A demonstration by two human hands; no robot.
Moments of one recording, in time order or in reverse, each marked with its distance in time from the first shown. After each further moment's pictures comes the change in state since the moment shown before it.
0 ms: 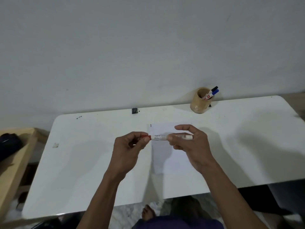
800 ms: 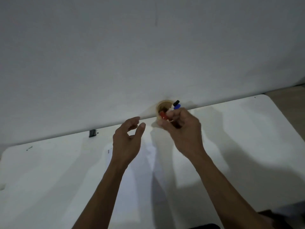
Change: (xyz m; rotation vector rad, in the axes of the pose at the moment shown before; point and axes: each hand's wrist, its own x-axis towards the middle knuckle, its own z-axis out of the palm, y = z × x) left_hand 0.136 0.030 0.189 0.349 0.148 0.054; right_hand 0.137 -0.068 -0.127 -0.302 0.174 -0.269
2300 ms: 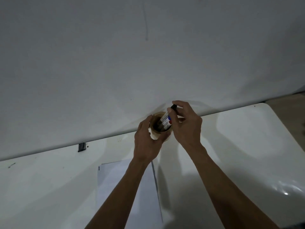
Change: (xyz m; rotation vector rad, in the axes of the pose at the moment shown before) left_hand 0.050 -0.001 0.088 0.100 -0.115 0.189; right_hand 0.090 0.042 -0.004 -0.241 0.240 -0.301
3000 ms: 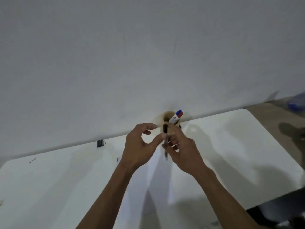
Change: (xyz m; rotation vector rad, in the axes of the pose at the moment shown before) left_hand -0.090 0.010 -0.137 -0.093 -0.059 0.109; right_hand -0.143 -0.093 -0.021 -0.109 -0.460 -0.073
